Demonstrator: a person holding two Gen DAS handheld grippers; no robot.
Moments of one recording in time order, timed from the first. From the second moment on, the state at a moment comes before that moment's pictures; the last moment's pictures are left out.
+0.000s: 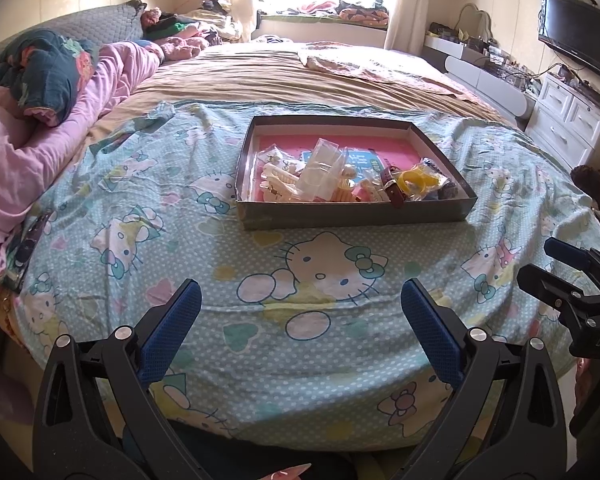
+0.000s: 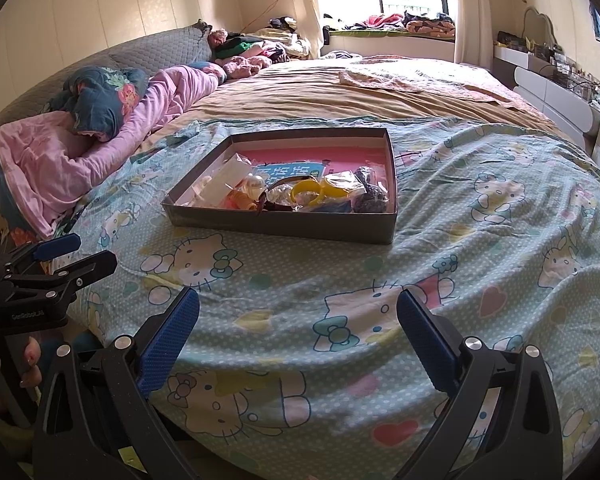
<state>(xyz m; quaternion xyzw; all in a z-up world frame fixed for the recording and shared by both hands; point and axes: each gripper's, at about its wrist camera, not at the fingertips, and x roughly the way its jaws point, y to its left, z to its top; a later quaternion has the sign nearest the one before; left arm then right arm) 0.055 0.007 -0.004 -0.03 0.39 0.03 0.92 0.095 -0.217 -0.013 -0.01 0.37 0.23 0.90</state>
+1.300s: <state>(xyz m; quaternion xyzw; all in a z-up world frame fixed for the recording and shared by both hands) 0.070 0.036 -0.022 -0.07 0.43 0.08 0.90 0.126 -0.248 -0.026 0.01 0.39 0.17 0.91</state>
